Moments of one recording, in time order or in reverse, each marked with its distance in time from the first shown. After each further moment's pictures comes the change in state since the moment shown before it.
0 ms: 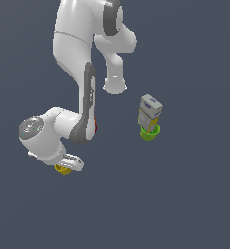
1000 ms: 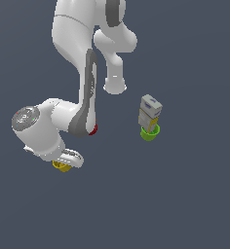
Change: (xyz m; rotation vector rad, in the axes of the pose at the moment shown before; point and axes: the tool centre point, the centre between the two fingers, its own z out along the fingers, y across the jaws) arm -0.002 -0.008 -0.040 0.000 -0.003 0.000
